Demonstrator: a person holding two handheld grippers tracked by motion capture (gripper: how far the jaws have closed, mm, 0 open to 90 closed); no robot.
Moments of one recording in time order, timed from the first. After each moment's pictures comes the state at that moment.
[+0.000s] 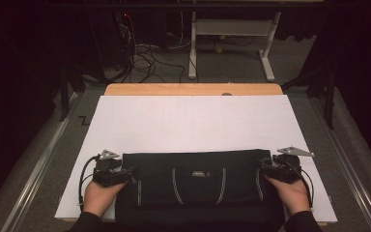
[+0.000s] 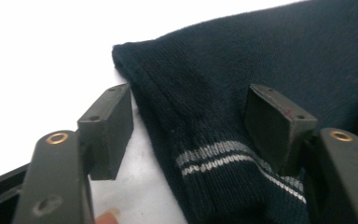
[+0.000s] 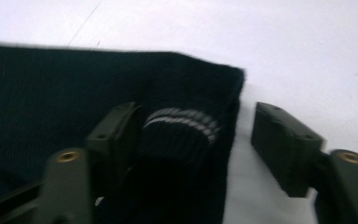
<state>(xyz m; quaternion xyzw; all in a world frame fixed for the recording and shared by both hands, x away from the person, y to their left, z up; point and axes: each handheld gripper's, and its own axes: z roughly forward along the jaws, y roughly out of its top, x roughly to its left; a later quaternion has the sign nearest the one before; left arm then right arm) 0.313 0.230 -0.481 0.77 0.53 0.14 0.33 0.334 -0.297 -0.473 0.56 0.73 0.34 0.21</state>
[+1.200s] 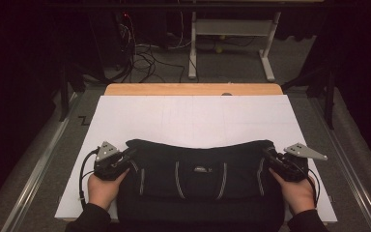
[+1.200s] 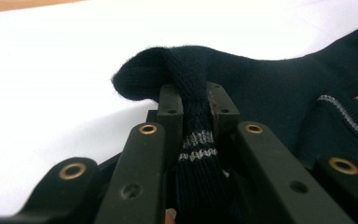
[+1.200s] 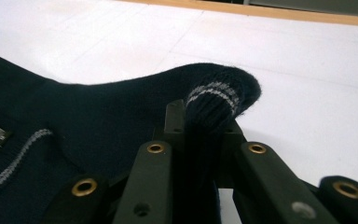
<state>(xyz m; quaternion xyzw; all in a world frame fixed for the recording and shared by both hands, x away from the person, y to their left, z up) 0.314 0.220 -0.449 0.74 0.46 0.21 0.44 0.321 -0.299 -0.437 0.47 0.72 0.43 0.26</state>
